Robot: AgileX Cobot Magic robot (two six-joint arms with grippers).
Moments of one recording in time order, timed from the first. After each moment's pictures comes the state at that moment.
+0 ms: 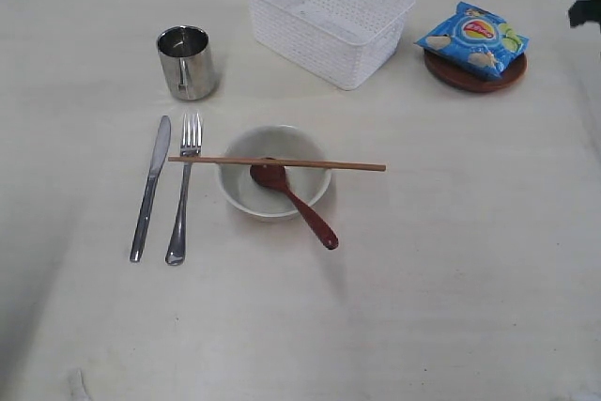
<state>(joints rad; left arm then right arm) -0.22 0.00 0.00 -0.17 0.34 0.11 -0.15 1.76 -1.32 0.03 0.87 -0.18</state>
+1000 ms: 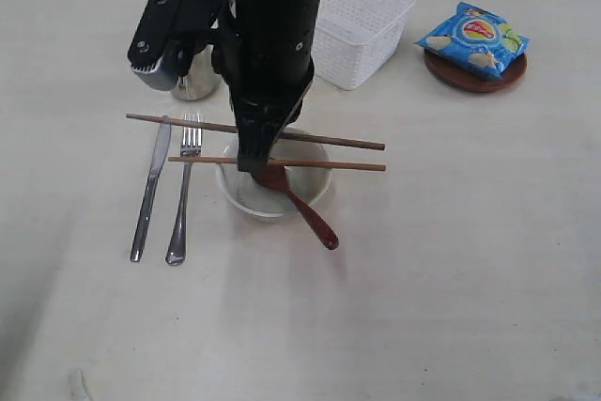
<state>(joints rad) -0.22 0.00 0.00 -0.17 0.34 0.11 0.88 1.90 -1.62 -0.03 1.21 -0.62</state>
